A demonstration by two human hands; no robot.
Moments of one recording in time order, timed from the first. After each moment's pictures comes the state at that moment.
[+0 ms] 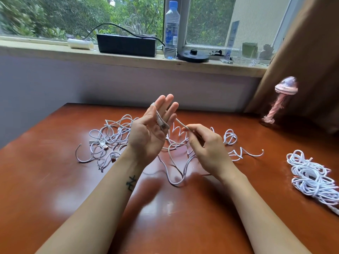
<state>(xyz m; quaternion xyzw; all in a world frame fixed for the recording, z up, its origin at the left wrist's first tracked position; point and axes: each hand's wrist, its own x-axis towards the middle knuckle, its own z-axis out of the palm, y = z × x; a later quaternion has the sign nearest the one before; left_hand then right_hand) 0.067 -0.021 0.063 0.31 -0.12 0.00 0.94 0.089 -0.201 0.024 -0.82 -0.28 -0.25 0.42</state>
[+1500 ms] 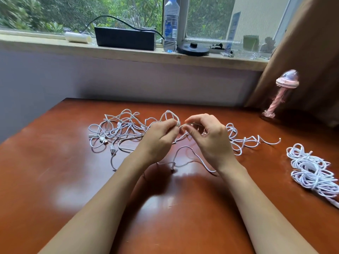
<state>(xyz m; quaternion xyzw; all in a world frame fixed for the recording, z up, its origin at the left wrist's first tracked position) 0.080 -0.023 0.022 0.84 -0.21 0.20 0.47 0.088 -0.202 0.028 -0.81 -0.29 -0.35 0.37</state>
